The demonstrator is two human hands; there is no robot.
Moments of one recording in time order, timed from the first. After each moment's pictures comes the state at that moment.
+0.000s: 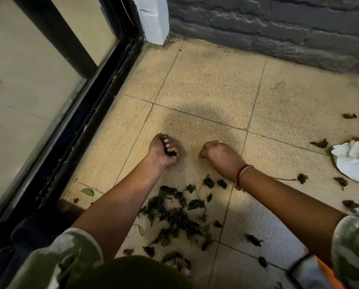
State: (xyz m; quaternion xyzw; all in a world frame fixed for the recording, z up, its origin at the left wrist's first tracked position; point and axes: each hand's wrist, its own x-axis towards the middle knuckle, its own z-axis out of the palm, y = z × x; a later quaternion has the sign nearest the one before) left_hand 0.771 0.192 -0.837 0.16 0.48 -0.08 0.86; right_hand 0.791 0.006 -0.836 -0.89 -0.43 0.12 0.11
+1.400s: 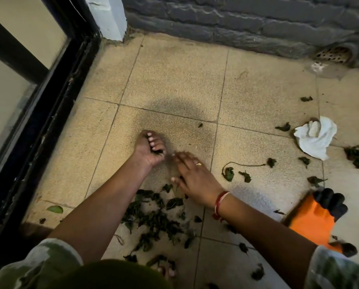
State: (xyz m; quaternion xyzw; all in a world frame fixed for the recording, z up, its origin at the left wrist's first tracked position) left_hand 0.786 0.161 -0.839 0.11 0.42 -0.15 0.89; right_hand 0.727 -0.008 -0.848 -0.92 -0.30 0.19 0.16
